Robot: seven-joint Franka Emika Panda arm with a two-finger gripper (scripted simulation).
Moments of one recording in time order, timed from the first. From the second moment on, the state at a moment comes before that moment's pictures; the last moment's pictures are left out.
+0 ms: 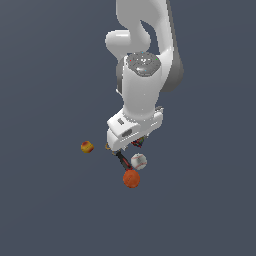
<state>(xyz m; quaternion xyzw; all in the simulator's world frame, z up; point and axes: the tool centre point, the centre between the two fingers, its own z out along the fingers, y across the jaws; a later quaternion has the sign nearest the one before) 0.042 0.028 0.200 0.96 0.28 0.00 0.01</state>
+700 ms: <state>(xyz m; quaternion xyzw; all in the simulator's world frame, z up) 0.049 0.045 0.118 0.89 0.45 0.00 0.00</state>
